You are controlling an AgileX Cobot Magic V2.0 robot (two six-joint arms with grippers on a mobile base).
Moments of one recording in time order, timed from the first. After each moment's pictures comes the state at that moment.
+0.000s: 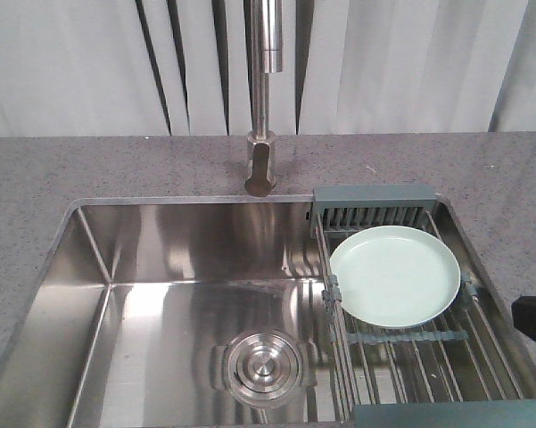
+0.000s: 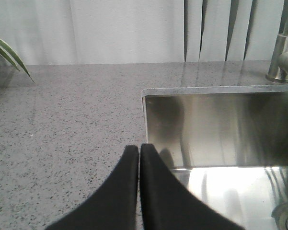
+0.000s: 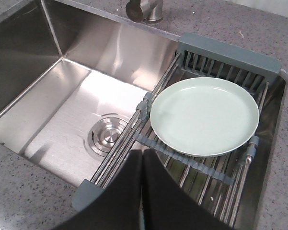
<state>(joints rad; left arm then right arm) 0.00 -0.01 0.03 0.13 0.18 -0.21 0.14 0.61 -0.73 0.41 0.86 -0.48</state>
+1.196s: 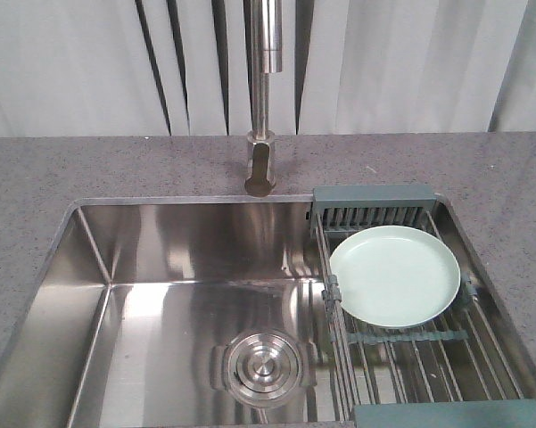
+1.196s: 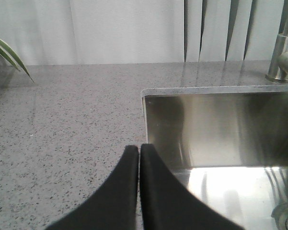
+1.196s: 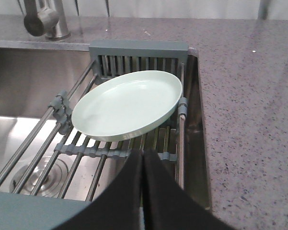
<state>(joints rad) 0.00 -0.01 0.03 0.13 0.18 -0.21 0.14 0.09 -0.06 0.04 0.36 -0.01</state>
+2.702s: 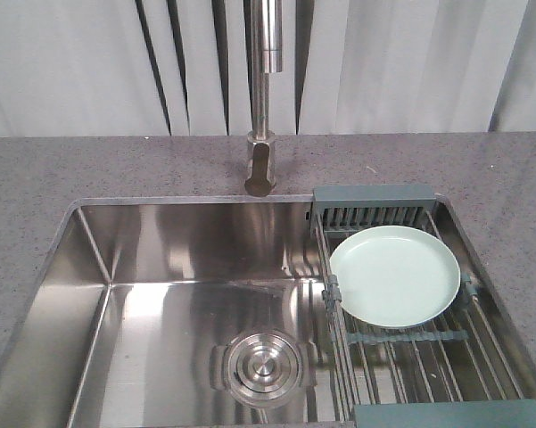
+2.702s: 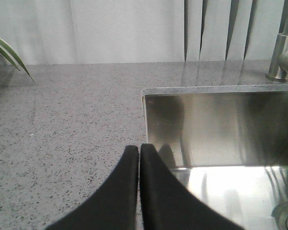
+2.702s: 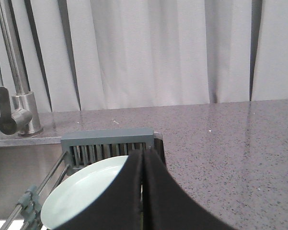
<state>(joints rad) 0.00 -0.01 0.03 0.13 0.18 -0.21 0.02 -0.01 0.03 -0.06 0.03 0.11</state>
